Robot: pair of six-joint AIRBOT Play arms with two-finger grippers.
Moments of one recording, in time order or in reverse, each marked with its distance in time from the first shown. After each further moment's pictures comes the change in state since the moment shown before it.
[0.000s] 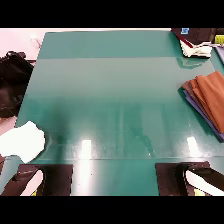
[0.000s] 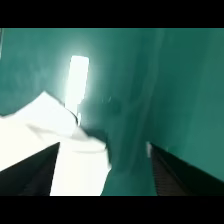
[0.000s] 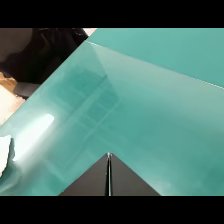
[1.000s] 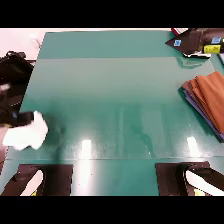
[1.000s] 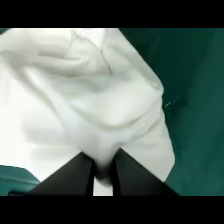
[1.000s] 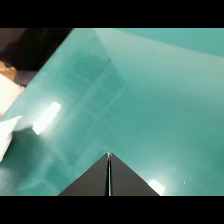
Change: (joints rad) left arm 0.001 -0.001 -0.207 -0.043 0.080 -0.057; right arm 0.000 0.000 -0.068 0.002 -0.008 0.005
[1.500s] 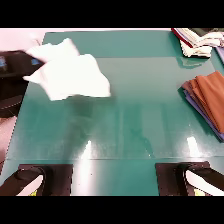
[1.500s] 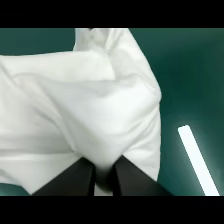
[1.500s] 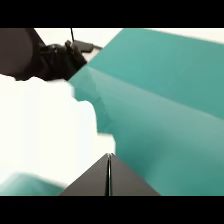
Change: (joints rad) left arm -0.404 -0.103 0.533 -0.280 0.211 0.034; right arm -0.011 0.000 0.177 -0.002 -0.024 0.013
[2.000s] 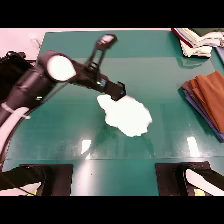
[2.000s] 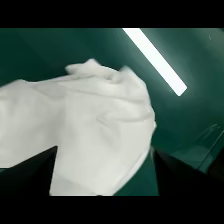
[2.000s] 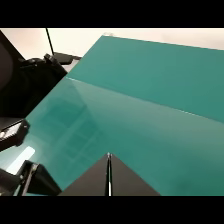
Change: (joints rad) left arm -0.478 -0.473 0.085 -0.019 0.143 0.023; right arm -0.124 0.002 0.056 0.002 0.076 0.065
